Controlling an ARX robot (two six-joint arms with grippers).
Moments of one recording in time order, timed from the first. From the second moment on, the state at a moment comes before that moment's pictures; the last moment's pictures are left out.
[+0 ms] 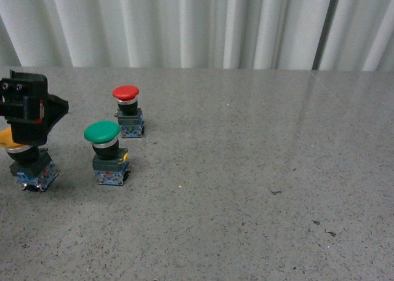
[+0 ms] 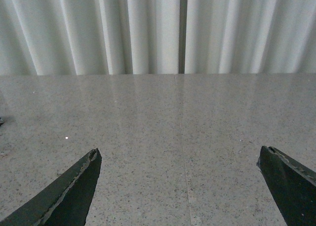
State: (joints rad) left arm -0.07 1.47 0.66 0.35 0.08 0.08; right arm 0.00 0.00 0.01 0.00 0.00 0.01
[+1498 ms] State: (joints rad) left arm -0.51 1.61 0.94 0.29 -0.14 -0.14; right arm 0.00 0.00 0.01 0.00 0.00 0.01
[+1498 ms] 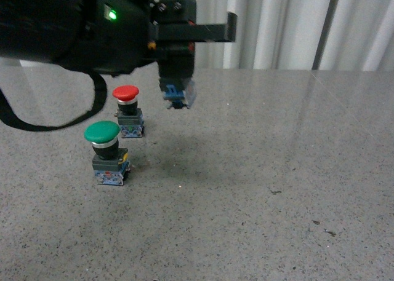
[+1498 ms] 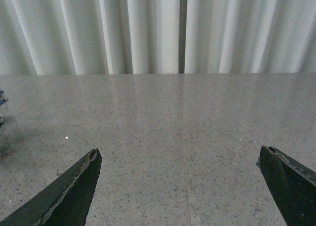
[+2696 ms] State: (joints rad) left arm -0.55 1.66 0.92 0.36 -0.27 -0.26; right arm 0.00 0.00 0.01 0.00 0.00 0.01
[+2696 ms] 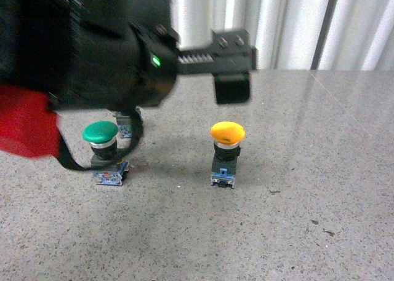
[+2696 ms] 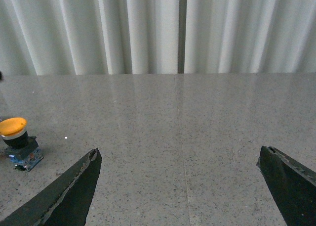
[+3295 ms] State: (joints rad) left arm -0.36 0.83 0.39 0.39 -0.35 0.00; right arm 0.00 0.00 0.01 0.00 0.00 0.01
